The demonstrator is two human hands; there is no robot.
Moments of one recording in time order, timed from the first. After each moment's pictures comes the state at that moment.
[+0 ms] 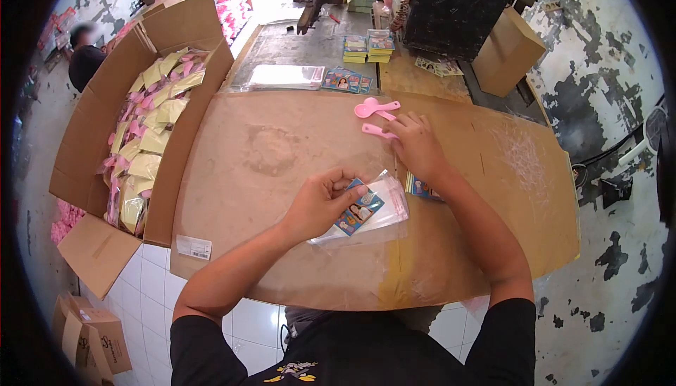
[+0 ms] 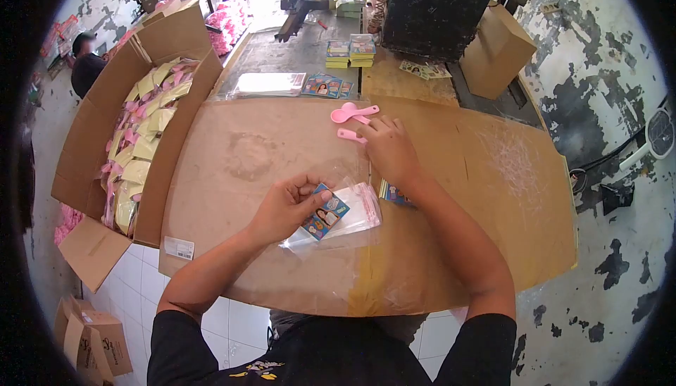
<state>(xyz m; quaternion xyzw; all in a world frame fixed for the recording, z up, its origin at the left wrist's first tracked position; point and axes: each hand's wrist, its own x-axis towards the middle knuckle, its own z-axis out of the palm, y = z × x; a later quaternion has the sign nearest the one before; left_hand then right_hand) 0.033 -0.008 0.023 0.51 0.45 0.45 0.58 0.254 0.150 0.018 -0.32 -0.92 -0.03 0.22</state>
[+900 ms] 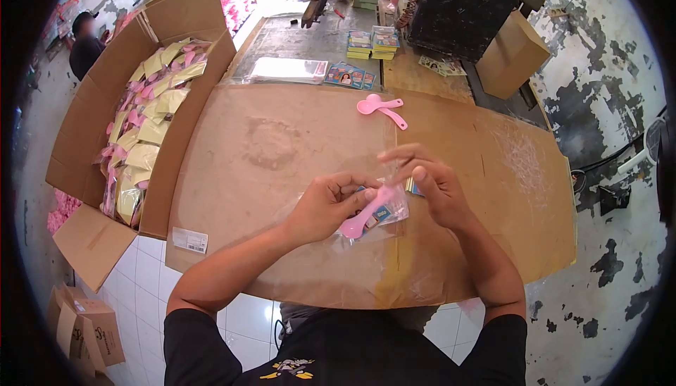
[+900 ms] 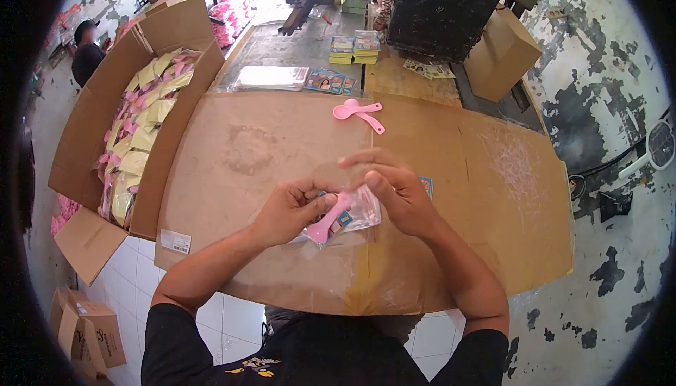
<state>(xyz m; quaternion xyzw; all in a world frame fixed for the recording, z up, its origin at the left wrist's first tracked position) 0.040 -0.015 0.021 0.50 0.40 0.45 0.62 0.274 0.066 0.061 -0.17 -0.81 0.45 0.34</state>
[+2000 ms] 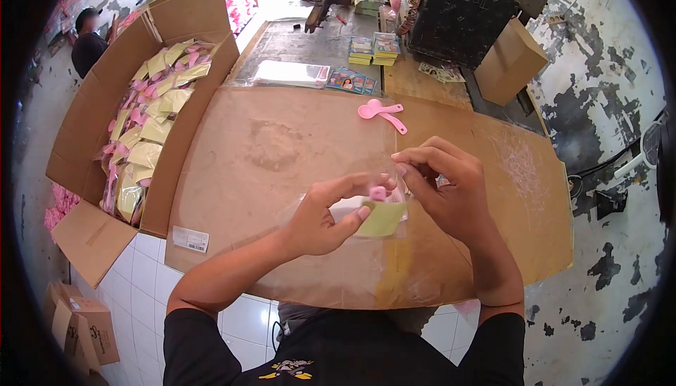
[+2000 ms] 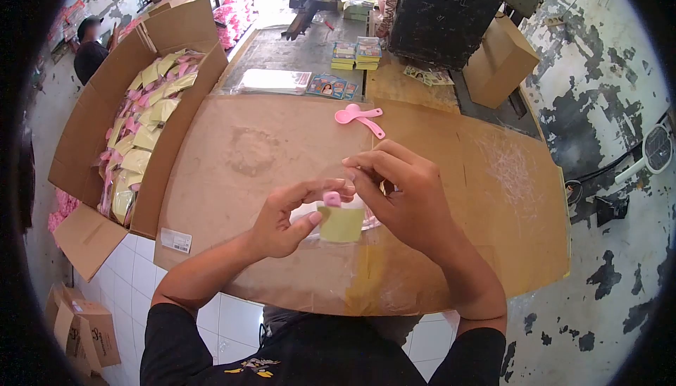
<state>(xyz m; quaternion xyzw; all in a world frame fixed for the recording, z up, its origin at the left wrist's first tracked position) 0.038 -0.028 0.044 0.67 0.29 0.55 0.41 0.252 0.030 0.129 -0.29 -0.84 0.21 0.40</state>
